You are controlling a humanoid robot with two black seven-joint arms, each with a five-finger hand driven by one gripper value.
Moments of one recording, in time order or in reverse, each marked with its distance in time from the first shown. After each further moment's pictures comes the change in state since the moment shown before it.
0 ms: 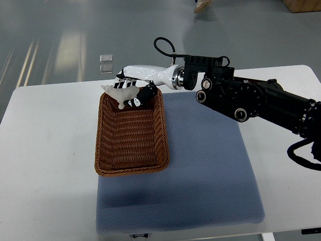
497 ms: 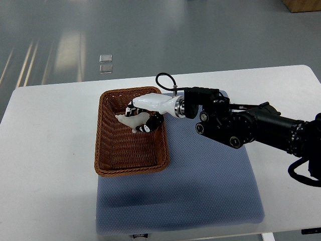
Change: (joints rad) left arm 0.000 0.000 0.000 0.000 0.000 0.000 0.000; right arm -0.110 0.019 -0.113 -0.048 -0.037 -0.106 -0.007
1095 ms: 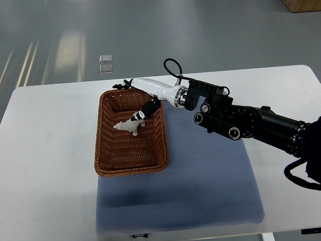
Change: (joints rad) left arm 0.000 0.000 0.000 0.000 0.000 0.000 0.000; right arm -0.014 0.000 0.180 0.008 0.231 -0.033 0.022
